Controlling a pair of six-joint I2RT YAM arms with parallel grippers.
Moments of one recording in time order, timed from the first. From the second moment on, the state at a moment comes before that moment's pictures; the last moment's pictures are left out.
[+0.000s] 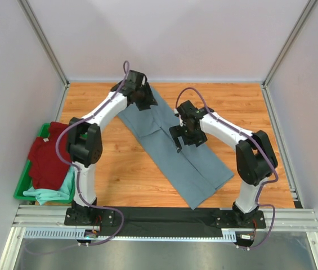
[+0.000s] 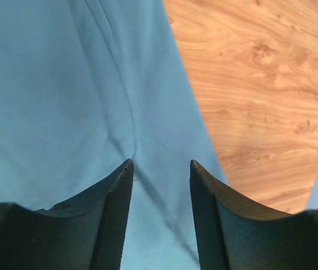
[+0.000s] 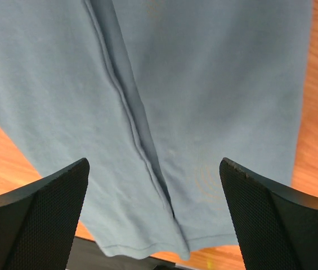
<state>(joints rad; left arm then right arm) -0.38 2.03 1.78 -0.55 0.11 -0.73 0.55 1.80 1.38 -0.87 -0.04 0.22</state>
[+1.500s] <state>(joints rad) -0.27 2.51 2.37 -0.68 0.43 -0.56 0.81 1.99 1.49 -0.82 -0.08 0.82</state>
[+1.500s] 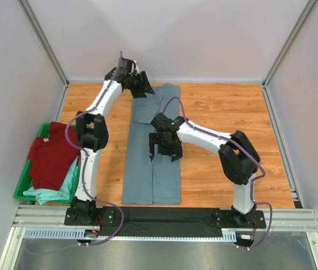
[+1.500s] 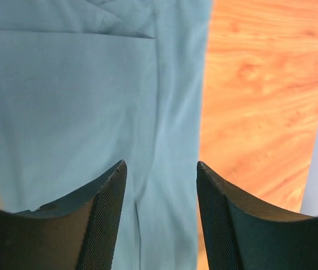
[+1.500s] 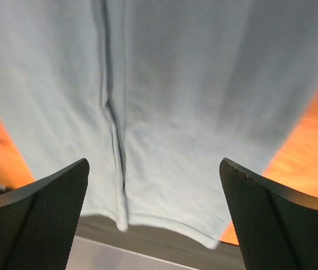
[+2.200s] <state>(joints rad) -0.28 1.12 0.72 -0.97 0.25 -0.57 0.81 1.22 0.49 -0.31 -0.33 0.96</state>
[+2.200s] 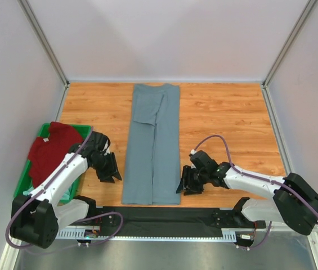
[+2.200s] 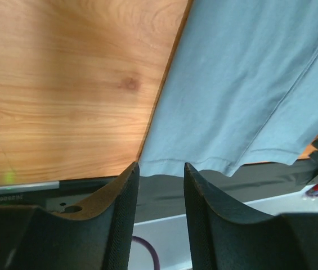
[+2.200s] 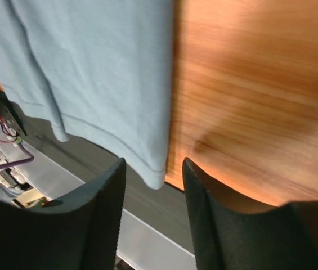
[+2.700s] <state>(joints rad) -0.35 0.80 0.37 -0.88 0.23 -0.86 0.84 1.21 0.34 -0.07 -0.40 1.15</state>
